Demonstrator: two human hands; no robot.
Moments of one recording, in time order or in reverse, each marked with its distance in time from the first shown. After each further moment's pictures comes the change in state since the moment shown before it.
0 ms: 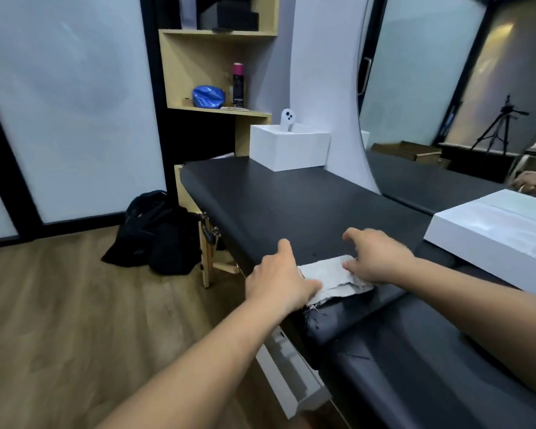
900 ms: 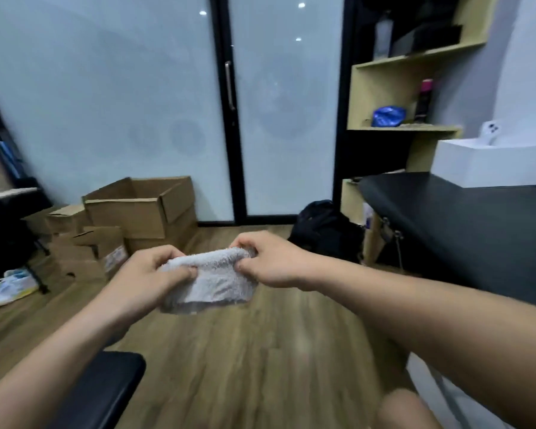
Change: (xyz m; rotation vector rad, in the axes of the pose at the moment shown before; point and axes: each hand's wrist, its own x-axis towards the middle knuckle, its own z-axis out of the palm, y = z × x) left_hand -0.327 -0.214 -0.286 -0.214 0.573 -0.361; right_hand -0.238 -0.388 -0.027 0.750 -0.351 -1.082
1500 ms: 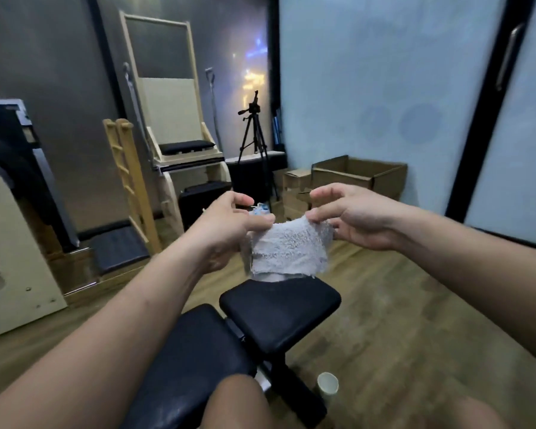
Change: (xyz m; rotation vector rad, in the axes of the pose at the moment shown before) left_hand -0.183 -0.027 -0.164 -0.328 0.619 -0.373; right_hand 0.008 -0.185 0.127 0.808 -0.588 0.010
